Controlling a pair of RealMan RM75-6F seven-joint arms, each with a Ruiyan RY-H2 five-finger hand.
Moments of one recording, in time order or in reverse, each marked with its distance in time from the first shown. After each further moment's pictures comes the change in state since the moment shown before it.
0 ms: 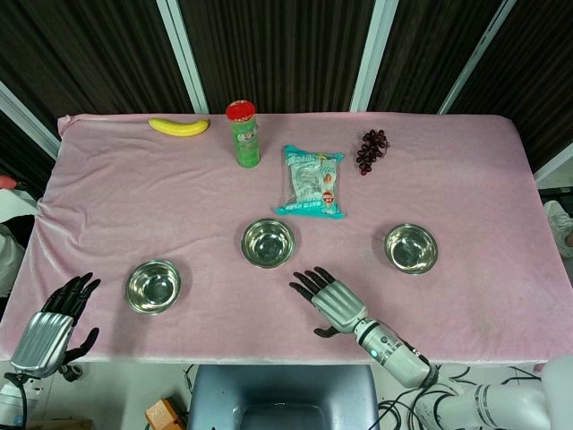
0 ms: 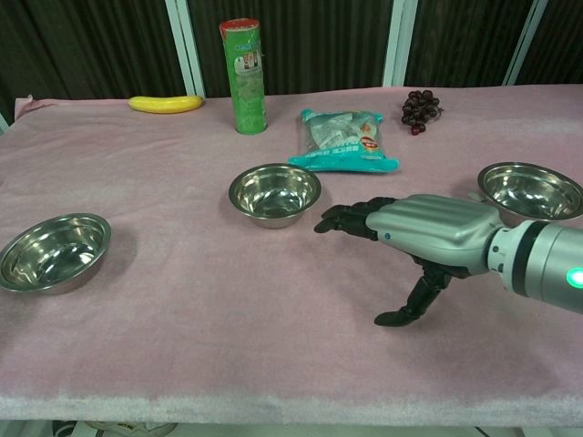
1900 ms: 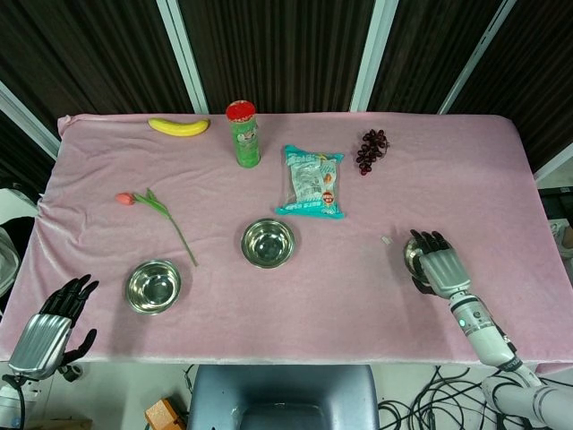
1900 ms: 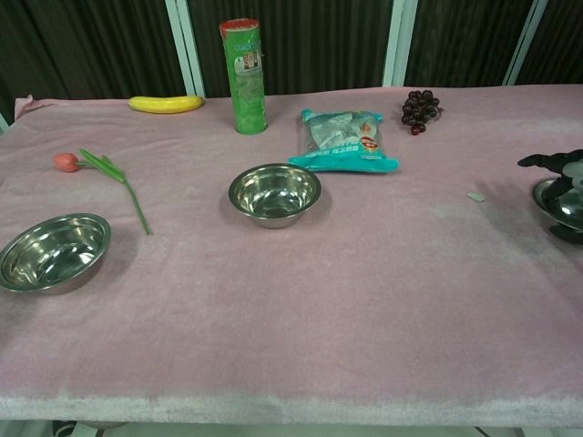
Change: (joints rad) left arm 0.013 0.008 0.002 -0.001 -0.003 0.009 -0.006; right arm -0.176 0.091 0.004 0.475 -0.027 0.084 0.278
